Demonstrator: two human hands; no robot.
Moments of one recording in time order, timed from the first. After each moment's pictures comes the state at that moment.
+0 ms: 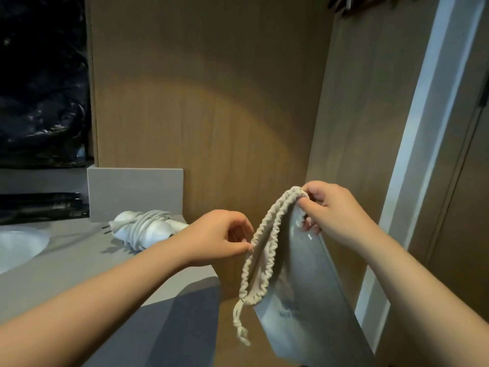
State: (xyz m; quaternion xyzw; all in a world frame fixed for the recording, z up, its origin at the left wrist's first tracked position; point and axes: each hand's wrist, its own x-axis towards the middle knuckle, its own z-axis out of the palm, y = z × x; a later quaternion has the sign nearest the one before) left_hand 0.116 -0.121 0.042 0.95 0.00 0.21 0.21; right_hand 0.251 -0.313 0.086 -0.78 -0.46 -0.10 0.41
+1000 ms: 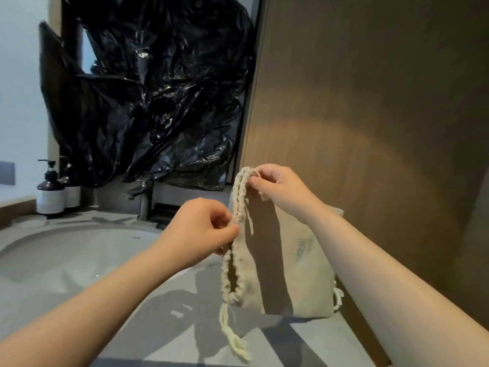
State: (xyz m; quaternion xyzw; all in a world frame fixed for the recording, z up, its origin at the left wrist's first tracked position) left_hand -0.085 0.025 0.076 0.82 0.29 0.43 0.24; right_hand 0.099 -0.002 0.141 -0.59 -0.69 0.03 0.42
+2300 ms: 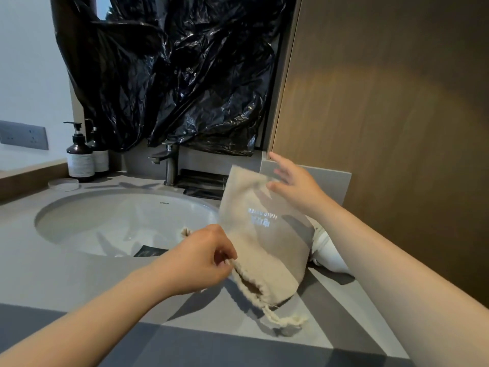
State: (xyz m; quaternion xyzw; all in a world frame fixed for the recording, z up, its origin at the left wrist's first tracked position) left_hand -0.119 0.059 -0.013 0.90 0.32 0.22 0.18; right_hand 0.111 0.064 0.059 -0.60 -0.68 0.13 0.41
